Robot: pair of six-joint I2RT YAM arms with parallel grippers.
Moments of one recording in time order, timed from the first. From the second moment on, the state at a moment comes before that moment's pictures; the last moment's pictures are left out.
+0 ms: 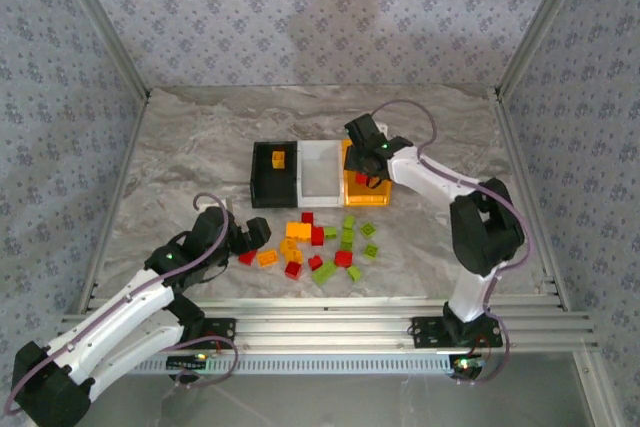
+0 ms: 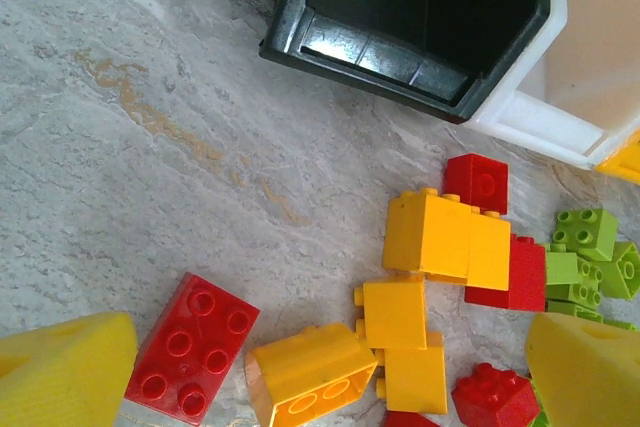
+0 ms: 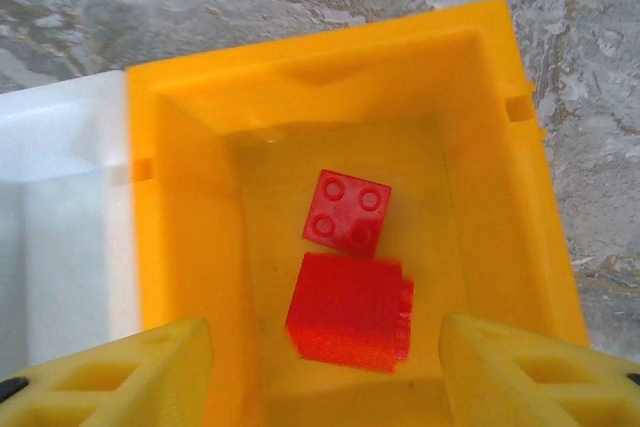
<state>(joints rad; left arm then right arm) -0.65 0.71 0.47 -0.54 -0.12 -0.88 0.56 1.75 1.32 -0.55 0.27 0.61</state>
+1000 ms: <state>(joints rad) -0.64 0.65 0.42 -0.56 -0.12 -0.90 1.17 1.37 0.63 -0.50 0.27 0.91</state>
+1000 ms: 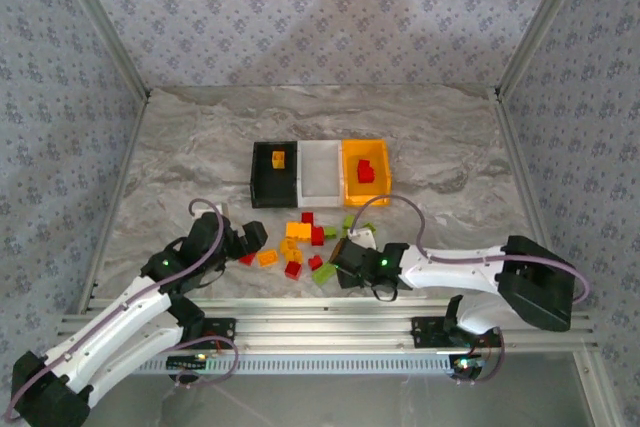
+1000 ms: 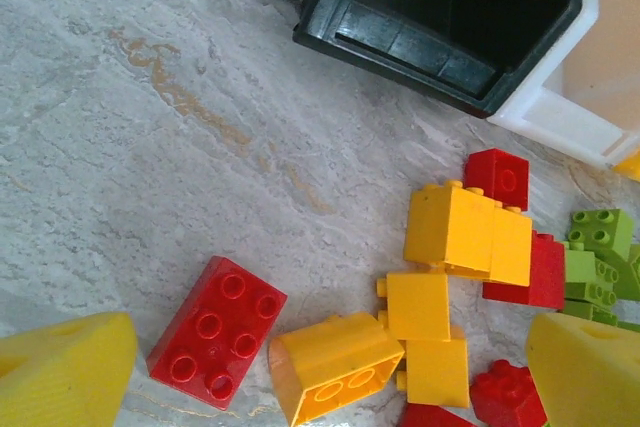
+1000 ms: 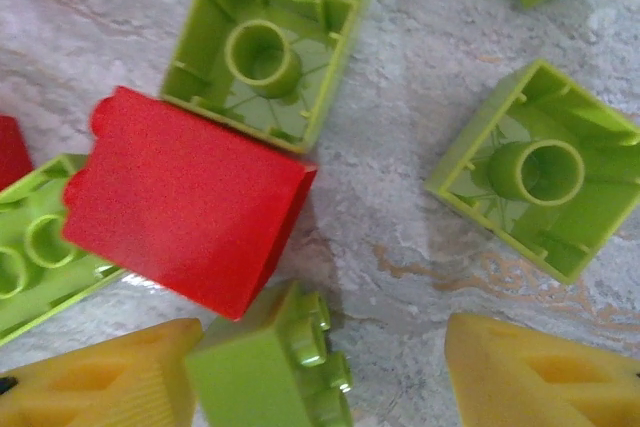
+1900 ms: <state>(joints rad) -0.63 0.65 0.42 -0.56 -0.12 -0.90 0.93 1.37 1.02 -0.54 0.26 0.69</state>
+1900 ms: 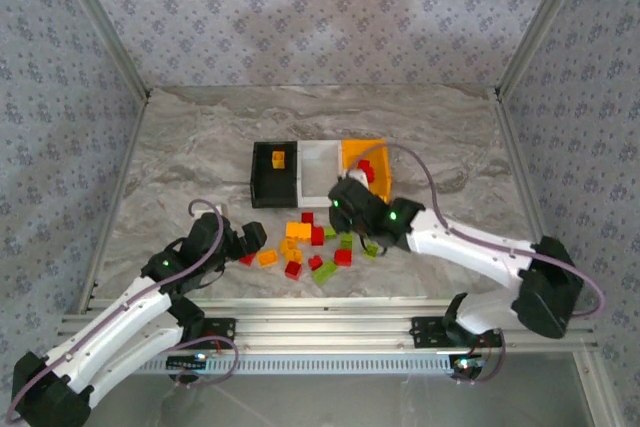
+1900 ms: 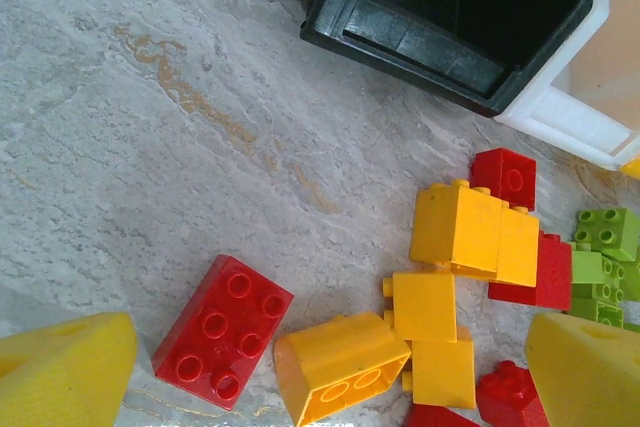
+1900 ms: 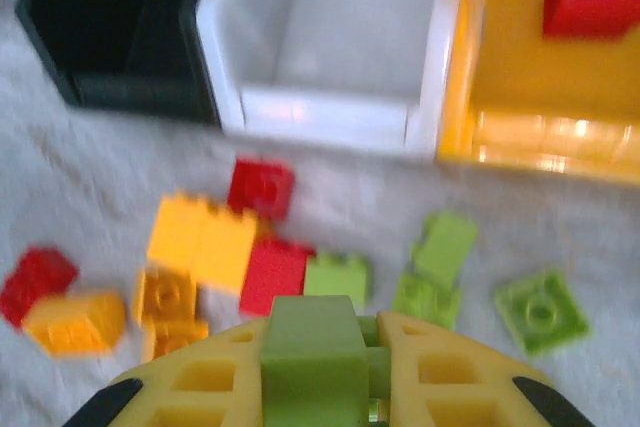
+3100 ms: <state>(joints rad) -0.64 0.97 0.55 -0.60 -0.04 -0.79 0.84 1.56 1.09 -0.39 0.26 0.63</state>
